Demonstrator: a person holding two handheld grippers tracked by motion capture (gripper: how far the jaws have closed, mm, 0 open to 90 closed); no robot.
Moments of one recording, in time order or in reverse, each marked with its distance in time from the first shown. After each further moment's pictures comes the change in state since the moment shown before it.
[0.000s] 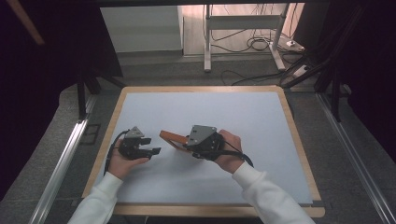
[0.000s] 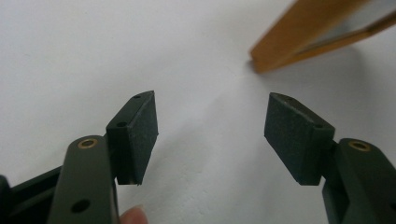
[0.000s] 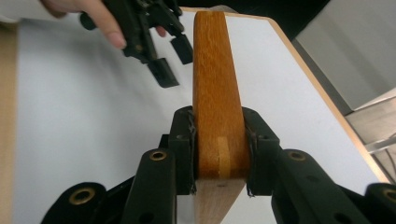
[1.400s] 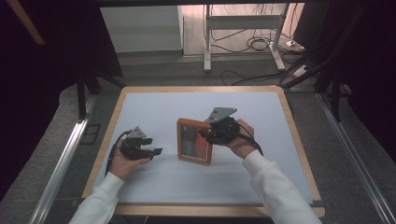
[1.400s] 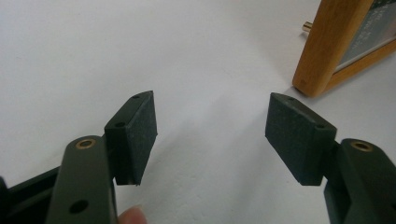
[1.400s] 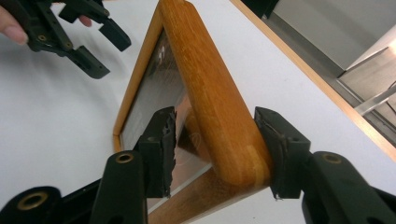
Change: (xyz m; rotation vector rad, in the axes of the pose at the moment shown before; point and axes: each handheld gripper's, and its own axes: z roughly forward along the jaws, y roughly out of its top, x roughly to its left) left arm -0.004 0.002 0.003 -0.003 0.001 0.003; right arm -0.062 -0.039 0.007 0.020 -0.068 0.200
